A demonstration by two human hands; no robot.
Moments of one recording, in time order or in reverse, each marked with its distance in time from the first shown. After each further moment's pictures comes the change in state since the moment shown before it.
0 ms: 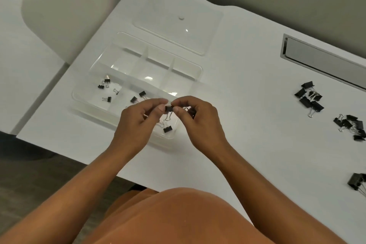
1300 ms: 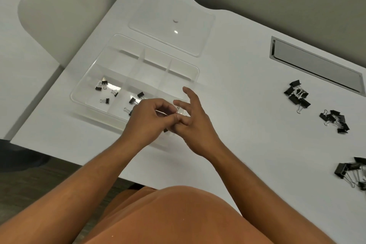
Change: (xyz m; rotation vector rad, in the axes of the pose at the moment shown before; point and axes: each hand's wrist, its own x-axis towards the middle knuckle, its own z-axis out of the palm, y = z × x) left_hand 0.014 0.011 0.004 -0.004 -0.142 -0.094; right_hand -0.011 -0.001 0.016 0.088 -0.125 0.166
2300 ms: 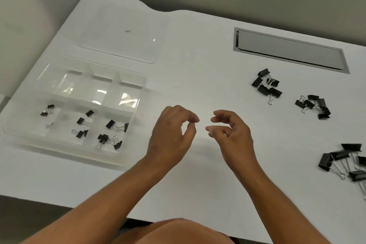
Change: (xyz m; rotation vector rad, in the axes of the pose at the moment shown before) left_hand 0.008 0.049 0.182 0.380 0.070 0.483; right_hand -0.061 0.085 -0.169 0.173 0.469 0.110
